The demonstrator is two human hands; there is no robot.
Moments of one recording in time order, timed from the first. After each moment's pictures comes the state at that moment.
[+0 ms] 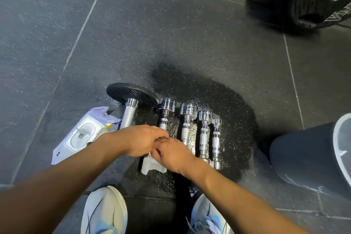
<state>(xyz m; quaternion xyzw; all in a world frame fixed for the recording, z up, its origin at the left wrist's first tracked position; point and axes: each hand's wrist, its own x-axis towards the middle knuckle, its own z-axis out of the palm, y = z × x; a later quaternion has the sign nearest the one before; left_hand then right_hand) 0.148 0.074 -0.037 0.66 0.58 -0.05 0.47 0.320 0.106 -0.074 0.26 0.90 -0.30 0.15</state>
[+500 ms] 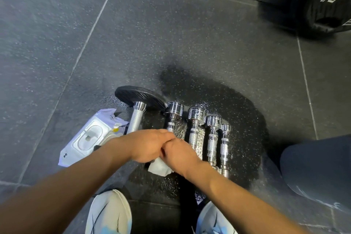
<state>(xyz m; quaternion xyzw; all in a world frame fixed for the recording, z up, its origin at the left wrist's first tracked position) 0.147 0.074 -0.039 0.67 0.58 -0.04 0.47 0.304 0.116 -0.064 0.30 0.90 -0.27 0.15</state>
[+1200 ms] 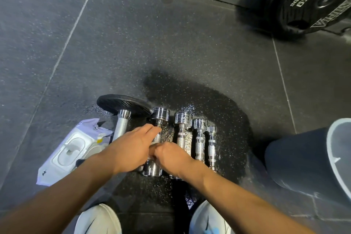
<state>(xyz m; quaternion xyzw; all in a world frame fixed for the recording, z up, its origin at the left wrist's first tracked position) 0.151 0.071 -0.046 0.69 0.64 0.07 0.31 0.312 0.136 -0.064 0.23 0.92 -0.28 0.17</state>
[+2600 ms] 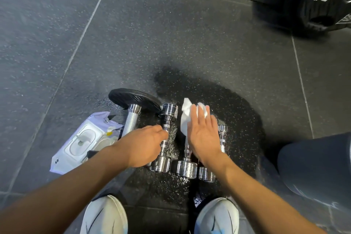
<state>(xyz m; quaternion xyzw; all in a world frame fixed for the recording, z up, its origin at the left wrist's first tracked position) 0.152 0.071 -0.050 0.71 0.63 0.00 0.32 0.350 0.173 -0.085 0.46 0.88 -0.07 0.11</state>
